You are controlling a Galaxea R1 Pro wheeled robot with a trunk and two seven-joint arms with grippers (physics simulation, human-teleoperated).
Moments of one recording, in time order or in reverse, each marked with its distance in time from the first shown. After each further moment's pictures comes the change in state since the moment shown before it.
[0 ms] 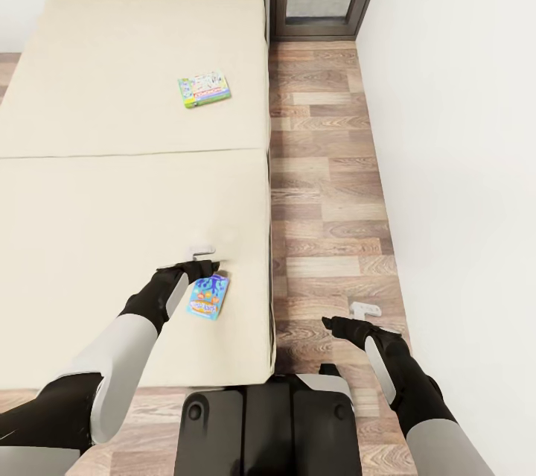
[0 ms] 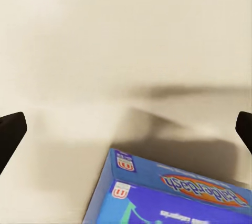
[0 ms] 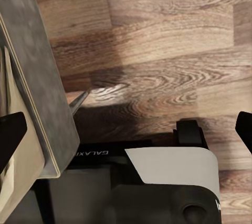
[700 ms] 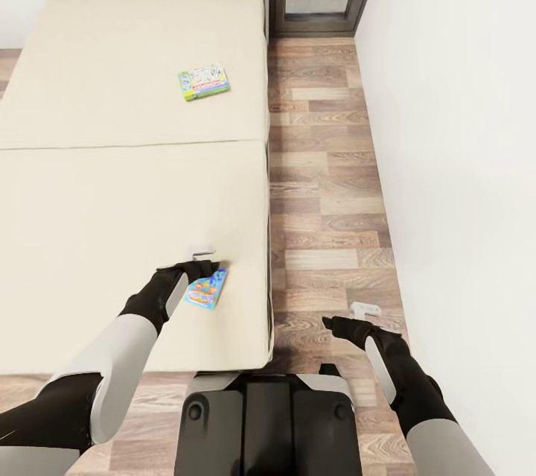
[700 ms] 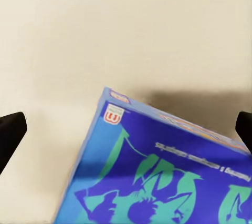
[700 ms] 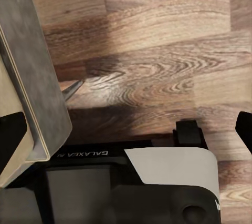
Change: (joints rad) left arm 0.000 0.001 0.000 0.000 0.000 0.000 0.000; right arm 0.000 -0.001 0.000 0.000 0.000 -0.001 0.000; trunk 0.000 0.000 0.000
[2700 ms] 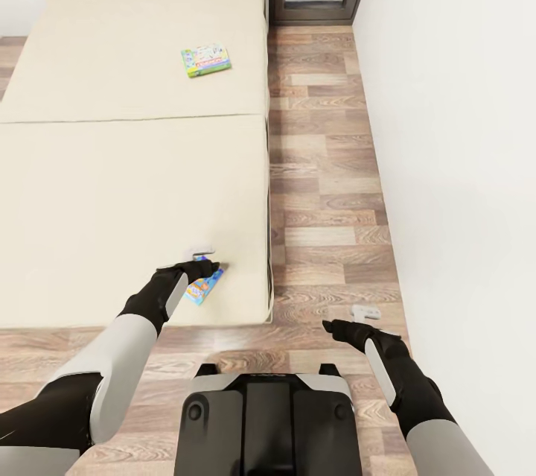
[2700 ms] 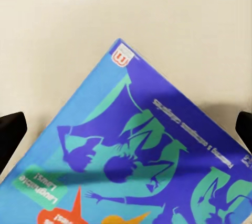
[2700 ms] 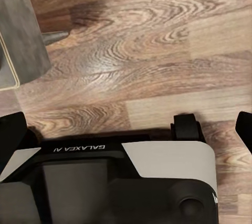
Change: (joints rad) left arm 0.000 0.000 0.000 0.000 0.000 0.000 -0.002; right arm 0.000 -0.001 -0.001 0.025 0.007 -0.003 -0.001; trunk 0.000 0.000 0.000
